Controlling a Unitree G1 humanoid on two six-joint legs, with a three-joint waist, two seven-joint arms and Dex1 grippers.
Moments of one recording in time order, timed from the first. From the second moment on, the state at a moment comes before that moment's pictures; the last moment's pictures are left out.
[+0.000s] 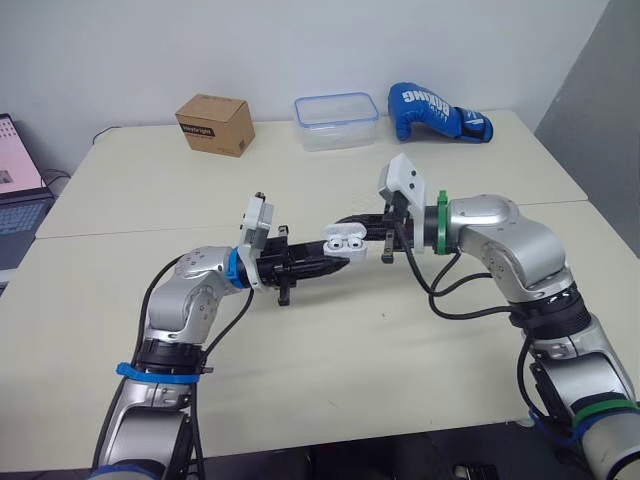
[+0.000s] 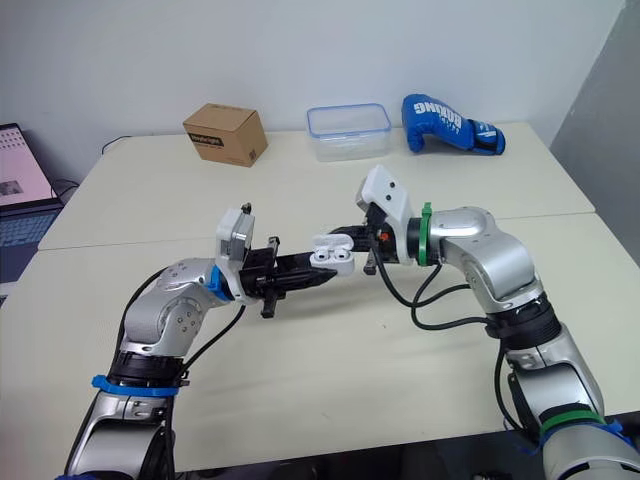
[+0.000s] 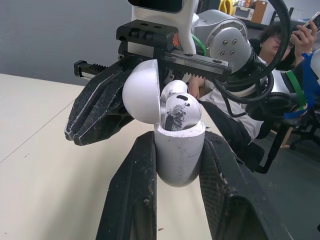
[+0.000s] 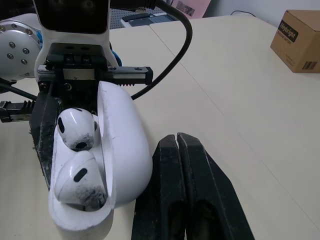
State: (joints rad) left arm -0.55 0.43 0.01 0.06 -0.59 0.41 -1.32; right arm -0.86 -0.48 0.26 -0.08 0.41 0.68 0.94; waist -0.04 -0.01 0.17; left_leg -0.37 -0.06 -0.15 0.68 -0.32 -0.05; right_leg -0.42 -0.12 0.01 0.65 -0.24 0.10
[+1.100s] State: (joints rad) left arm -0.59 0.49 -0.02 0.08 -0.59 0.77 -1.08; right arm -0.68 -0.74 0.11 -0.19 0.45 0.69 1.05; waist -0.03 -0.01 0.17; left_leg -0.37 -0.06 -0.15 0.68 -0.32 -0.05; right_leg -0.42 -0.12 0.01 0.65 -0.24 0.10
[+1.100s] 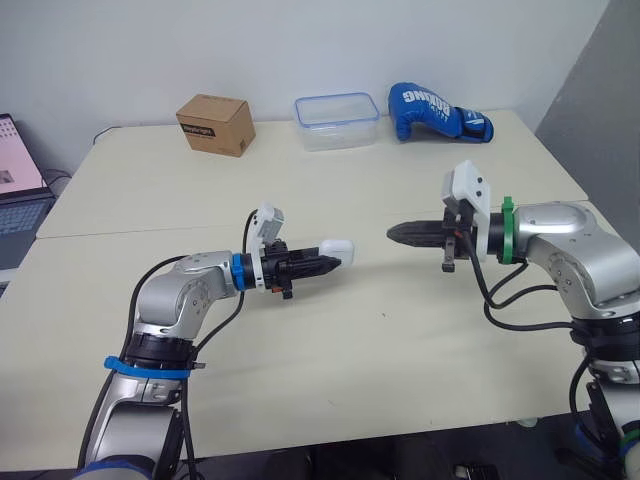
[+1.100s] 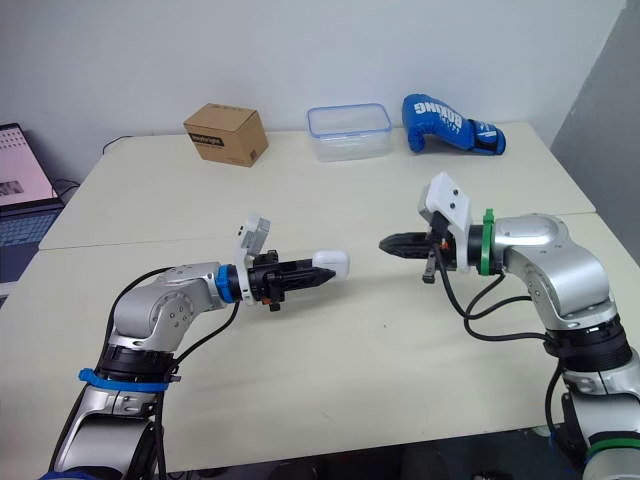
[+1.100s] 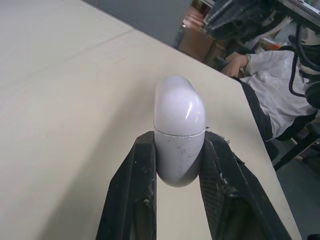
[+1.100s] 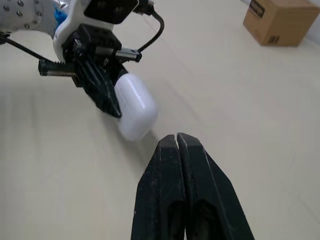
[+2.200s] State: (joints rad) left arm -0.80 0.36 -0.14 0.50 -0.40 0.84 -0.95; right arm -0.53 -0.80 0.06 -0.24 0.46 0.68 1.06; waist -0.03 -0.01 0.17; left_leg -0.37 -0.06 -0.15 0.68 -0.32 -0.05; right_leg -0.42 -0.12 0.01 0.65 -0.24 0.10
